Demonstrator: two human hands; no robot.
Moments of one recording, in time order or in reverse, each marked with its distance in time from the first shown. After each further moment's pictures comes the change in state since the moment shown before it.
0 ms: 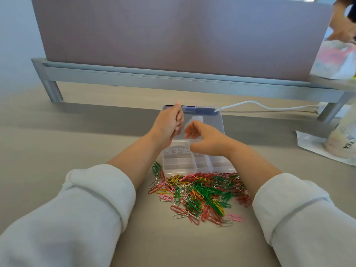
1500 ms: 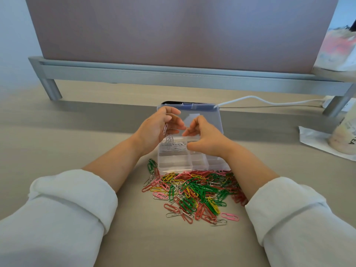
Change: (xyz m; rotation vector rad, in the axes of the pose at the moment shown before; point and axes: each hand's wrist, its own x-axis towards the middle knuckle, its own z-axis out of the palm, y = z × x) left_hand -0.016 -0.013 -0.023 -0.031 -0.206 0.082; right_hand -0.004 0.012 0.007 0.176 0.089 -0.021
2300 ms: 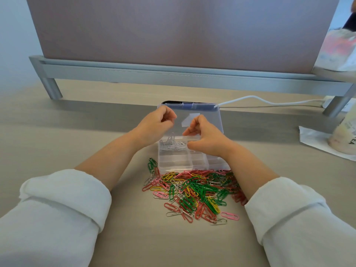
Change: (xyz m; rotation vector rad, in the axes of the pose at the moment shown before) left_hand 0.002 0.009 -0.007 0.744 0.096 0.022; right_hand 0.001 0.002 0.001 0.034 0.012 -0.013
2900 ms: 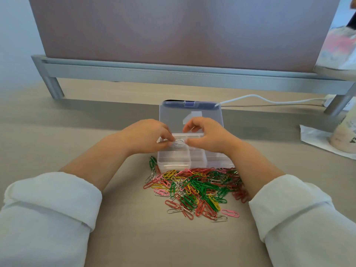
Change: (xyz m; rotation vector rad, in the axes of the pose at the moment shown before) left_hand -0.017 -0.003 -0.020 0.904 -0.325 0.286; right_hand -0.004 -0.010 -0.008 -0.198 -0.003 -0.110
